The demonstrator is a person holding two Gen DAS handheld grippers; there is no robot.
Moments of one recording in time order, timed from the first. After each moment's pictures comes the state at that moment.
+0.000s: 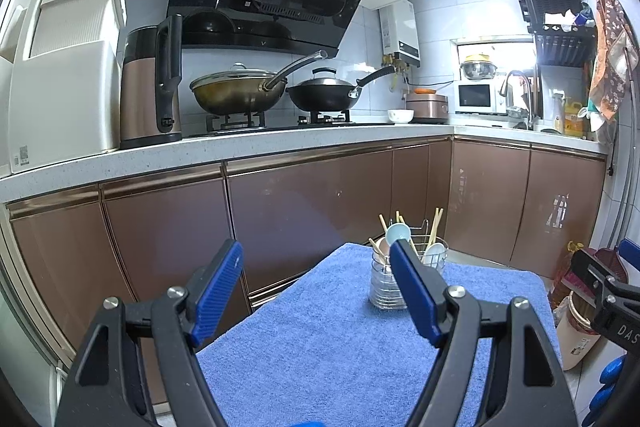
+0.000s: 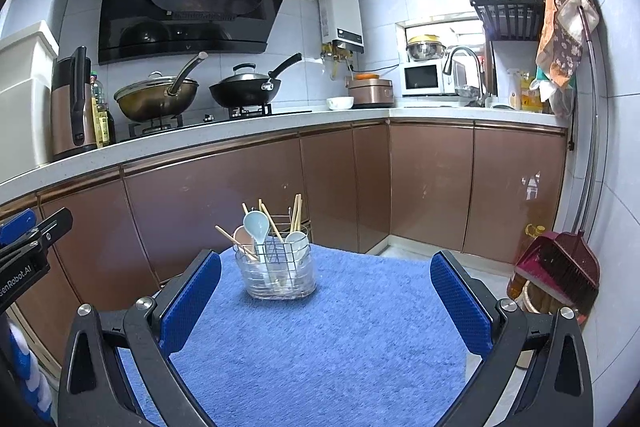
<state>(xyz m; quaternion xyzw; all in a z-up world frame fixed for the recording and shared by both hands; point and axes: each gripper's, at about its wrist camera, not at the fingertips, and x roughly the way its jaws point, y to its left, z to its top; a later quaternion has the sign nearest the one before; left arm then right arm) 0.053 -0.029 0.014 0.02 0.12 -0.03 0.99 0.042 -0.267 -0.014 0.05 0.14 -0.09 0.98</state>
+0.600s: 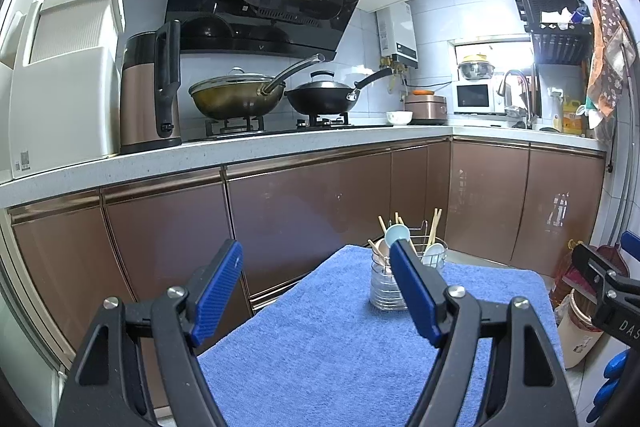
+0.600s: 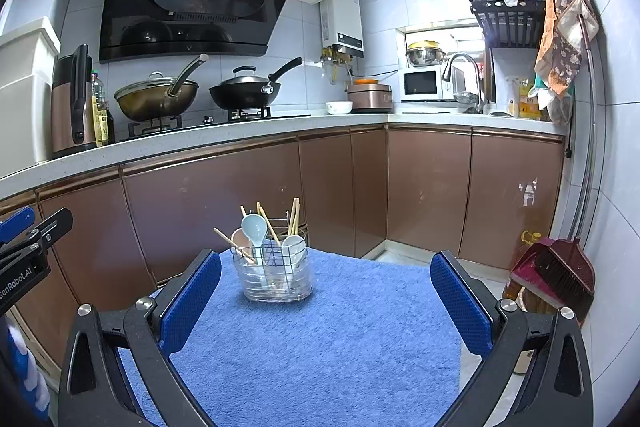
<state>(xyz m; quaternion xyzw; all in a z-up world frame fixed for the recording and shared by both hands) 0.050 -0.028 0.016 0.03 0.11 -0.03 0.99 0.040 -0.266 -0.012 0.04 0.14 -0.10 0.98</state>
